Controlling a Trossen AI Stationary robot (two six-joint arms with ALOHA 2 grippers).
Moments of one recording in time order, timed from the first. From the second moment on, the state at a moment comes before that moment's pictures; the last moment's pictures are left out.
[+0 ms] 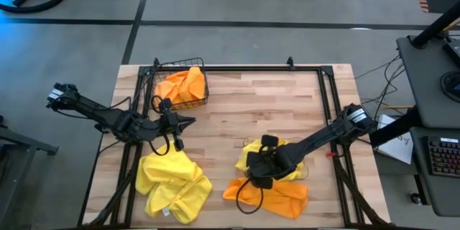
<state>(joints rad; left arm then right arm) -0.39 0.87 0.66 -0.22 -0.75 -0.18 0.44 1.89 1.57 -1.09 0.29 0.58</state>
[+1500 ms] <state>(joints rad) -0.39 0.88 0.71 -0.26 -0.73 -0.19 0.42 1.88 1.51 -1.22 0.29 0.53</state>
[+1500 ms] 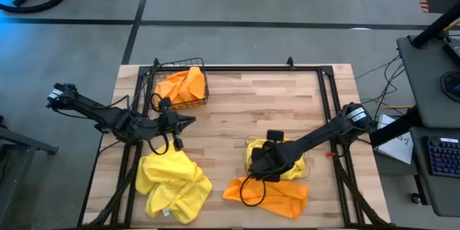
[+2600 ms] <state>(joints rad) -0.59 1.38 0.99 -1.01 -0.16 -0.55 0.49 1.66 1.62 -1.27 0.35 0.58</state>
